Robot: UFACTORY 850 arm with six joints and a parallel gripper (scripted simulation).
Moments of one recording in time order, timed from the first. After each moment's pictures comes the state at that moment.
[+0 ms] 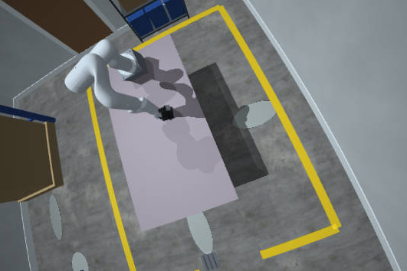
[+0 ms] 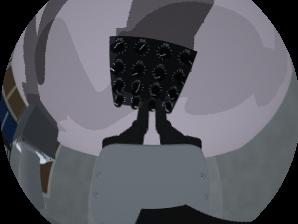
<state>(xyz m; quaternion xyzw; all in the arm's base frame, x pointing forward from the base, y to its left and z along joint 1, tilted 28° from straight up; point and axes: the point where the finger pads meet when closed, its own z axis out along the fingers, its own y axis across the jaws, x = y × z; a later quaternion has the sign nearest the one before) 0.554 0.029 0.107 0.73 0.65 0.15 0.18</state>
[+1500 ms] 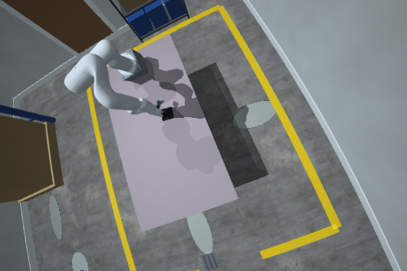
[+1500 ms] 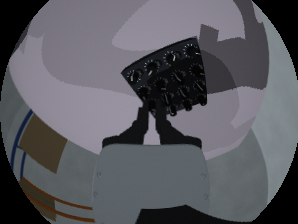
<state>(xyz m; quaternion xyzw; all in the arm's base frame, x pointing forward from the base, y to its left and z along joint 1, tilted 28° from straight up) 0.554 0.029 0.107 0.36 0.90 0.06 0.23</state>
